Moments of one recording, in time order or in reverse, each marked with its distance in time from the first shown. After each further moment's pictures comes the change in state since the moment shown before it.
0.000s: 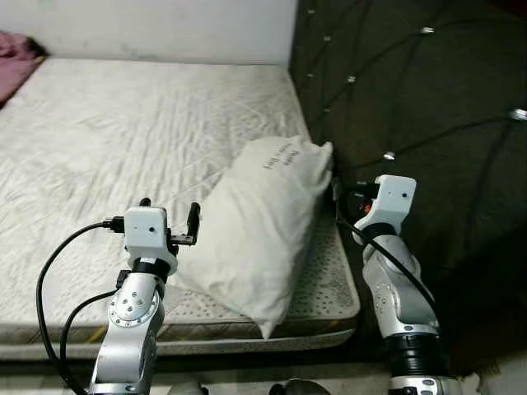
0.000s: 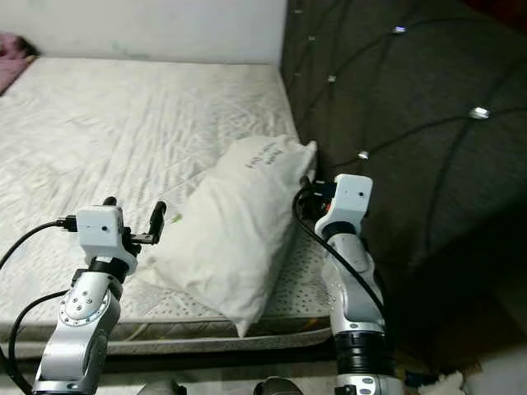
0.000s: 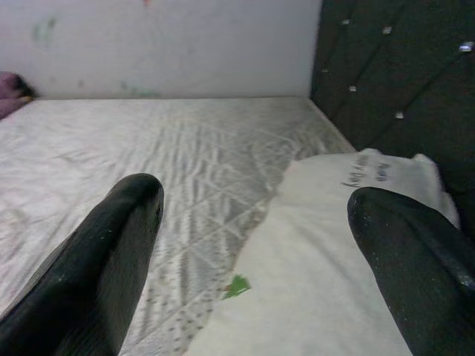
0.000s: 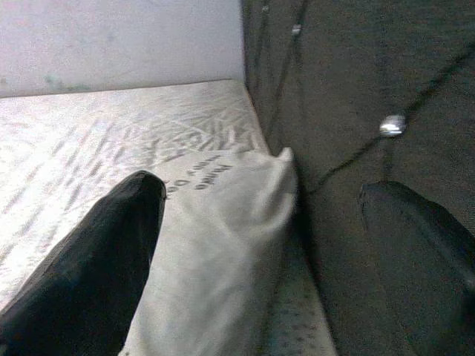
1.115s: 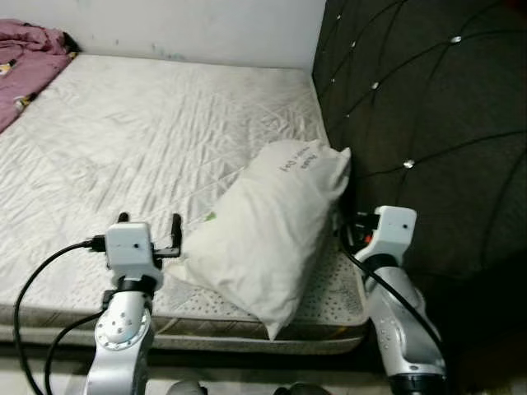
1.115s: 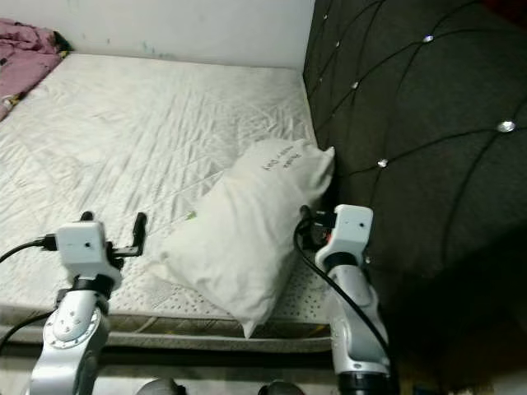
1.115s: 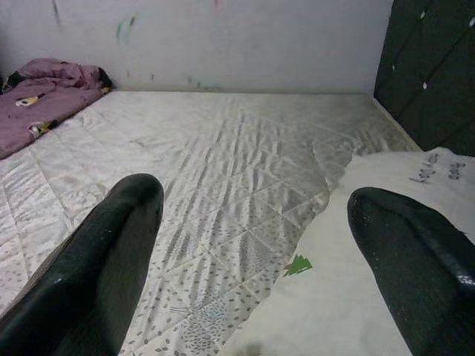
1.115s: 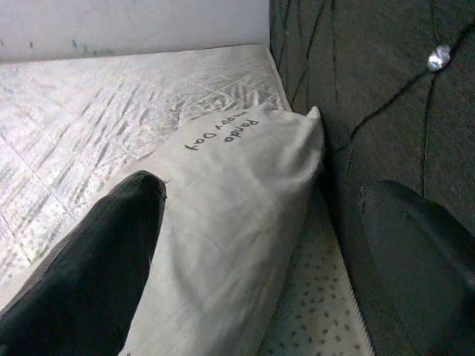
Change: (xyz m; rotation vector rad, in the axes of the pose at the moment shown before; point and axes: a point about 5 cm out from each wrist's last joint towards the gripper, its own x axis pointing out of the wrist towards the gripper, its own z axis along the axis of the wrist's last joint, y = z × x) left arm -0.022 0.013 -0.006 0.020 0.012 0.115; right arm -0.033 -0.006 -0.025 0.011 0.081 -0.013
